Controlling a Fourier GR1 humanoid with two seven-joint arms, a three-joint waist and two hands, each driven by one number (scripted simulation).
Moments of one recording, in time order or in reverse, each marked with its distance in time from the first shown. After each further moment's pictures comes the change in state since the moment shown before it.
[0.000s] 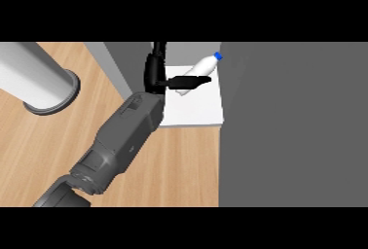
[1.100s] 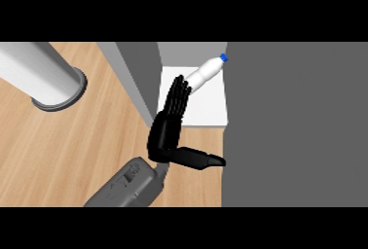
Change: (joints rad) left arm 0.586 0.051 -0.373 -0.856 0.061 -0.051 0.103; right arm 0.039 -0.011 0.034 -0.013 0.026 -0.010 -0.018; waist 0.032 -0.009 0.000
